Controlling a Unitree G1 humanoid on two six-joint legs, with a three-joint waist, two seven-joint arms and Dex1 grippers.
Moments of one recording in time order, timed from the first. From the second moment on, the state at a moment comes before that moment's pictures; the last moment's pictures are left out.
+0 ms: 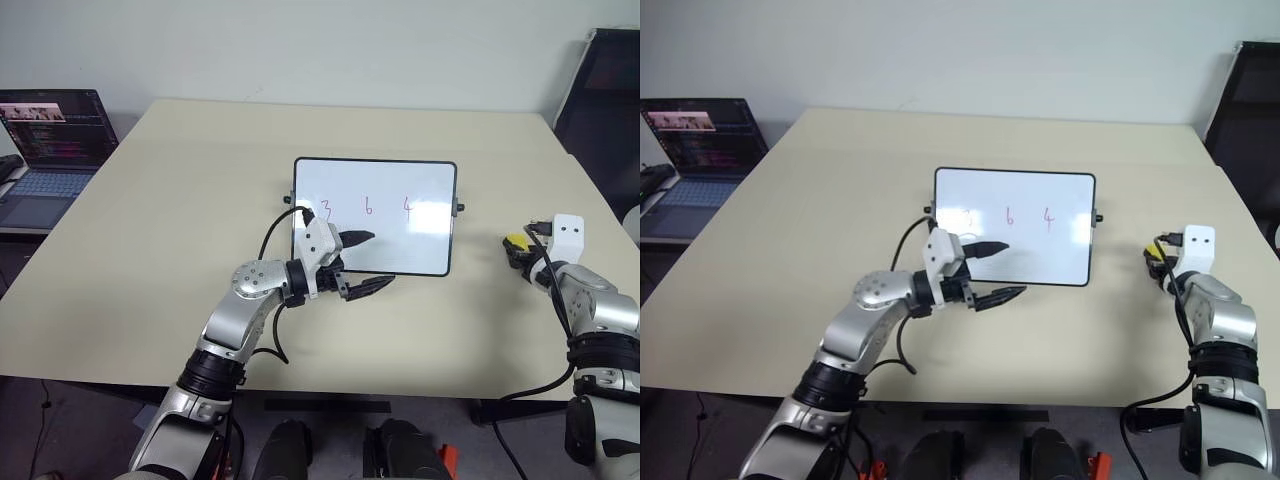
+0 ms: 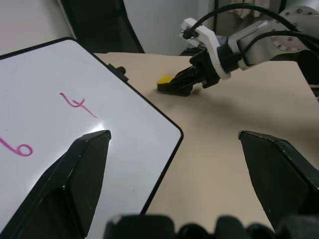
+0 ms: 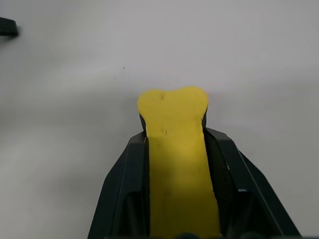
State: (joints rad) left arm -0.49 0.32 -0.21 0.01 -0.27 0.20 -0.86; right arm -0.55 -0.55 -0.29 0.44 0.24 0.57 0.29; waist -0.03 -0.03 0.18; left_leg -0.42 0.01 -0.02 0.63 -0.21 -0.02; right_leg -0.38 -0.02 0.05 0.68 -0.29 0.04
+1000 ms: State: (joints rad) left arm -0.34 0.31 -0.11 -0.03 -0.13 0.19 -0.49; right arm -0.59 -0.37 -0.02 0.08 0.13 0.34 0.31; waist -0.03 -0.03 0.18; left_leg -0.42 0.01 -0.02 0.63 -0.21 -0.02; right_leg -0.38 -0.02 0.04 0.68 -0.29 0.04
